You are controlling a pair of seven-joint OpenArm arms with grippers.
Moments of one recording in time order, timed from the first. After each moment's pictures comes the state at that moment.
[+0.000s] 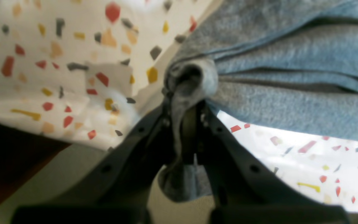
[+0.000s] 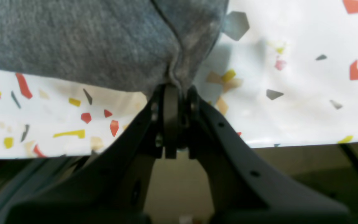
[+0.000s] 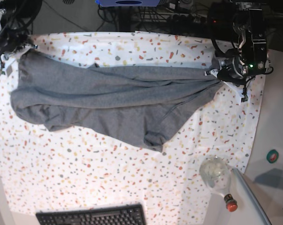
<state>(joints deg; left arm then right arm) 15.7 -14.1 -11.8 99.1 -13.1 7.7 65.9 -19.0 7.3 32.4 82.1 16.0 24.0 -58.8</state>
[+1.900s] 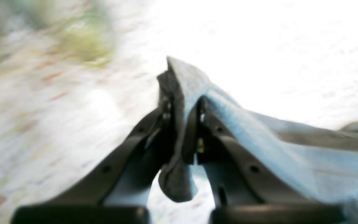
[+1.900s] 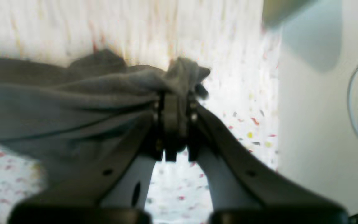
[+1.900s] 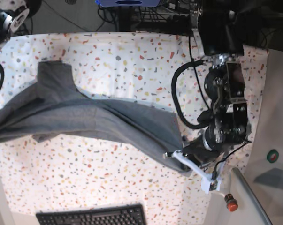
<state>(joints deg) -12.3 -0.4 -5.5 96.9 -11.6 -0.2 59.5 11.7 16.6 37.8 92.8 16.1 34.4 -72.8</state>
